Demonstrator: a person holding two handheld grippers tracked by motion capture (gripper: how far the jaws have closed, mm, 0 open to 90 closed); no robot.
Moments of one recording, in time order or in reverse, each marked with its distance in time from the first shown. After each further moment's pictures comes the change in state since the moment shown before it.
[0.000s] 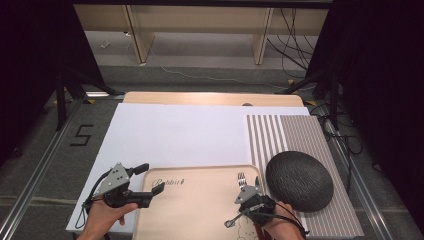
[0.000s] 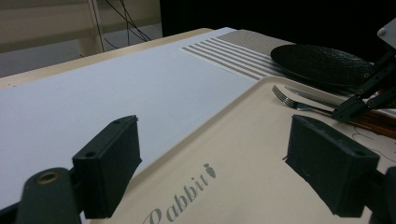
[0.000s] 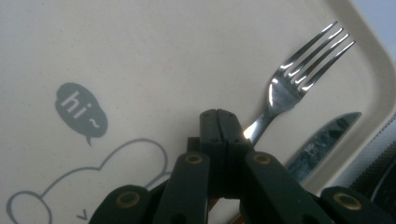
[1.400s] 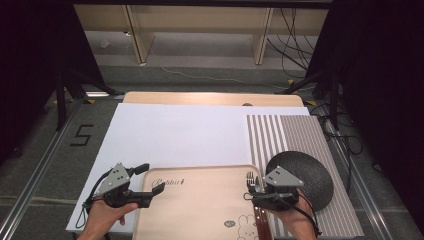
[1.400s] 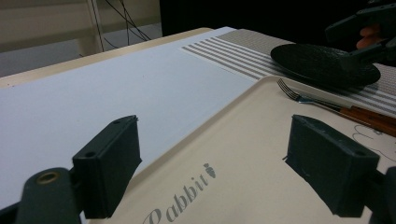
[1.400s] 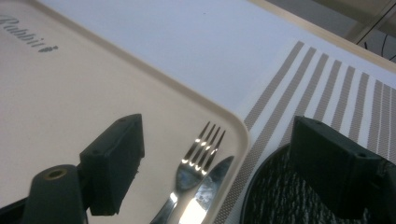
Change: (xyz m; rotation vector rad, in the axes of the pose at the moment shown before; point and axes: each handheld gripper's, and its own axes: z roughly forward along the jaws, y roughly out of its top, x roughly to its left) left arm 0.000 0.000 0.000 0.003 0.002 0.000; right arm -0.043 -0.018 -0.039 -0.407 -0.184 0.302
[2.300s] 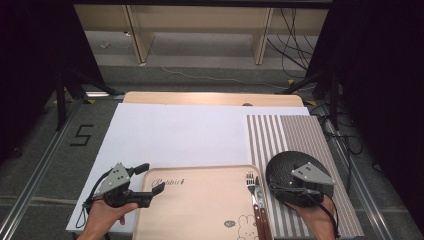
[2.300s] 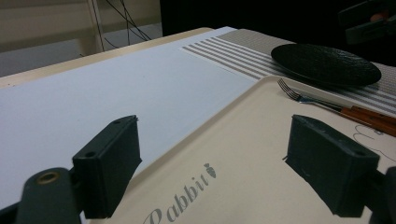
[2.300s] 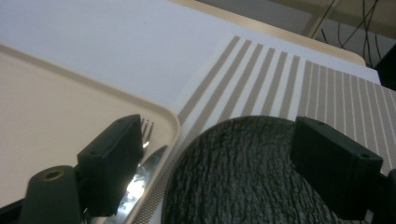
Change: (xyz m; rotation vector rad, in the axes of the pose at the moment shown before) left arm 0.001 0.000 0.000 -0.003 -0.001 -0.003; right arm -0.046 -0.017 -0.022 -0.047 -0.097 0.154
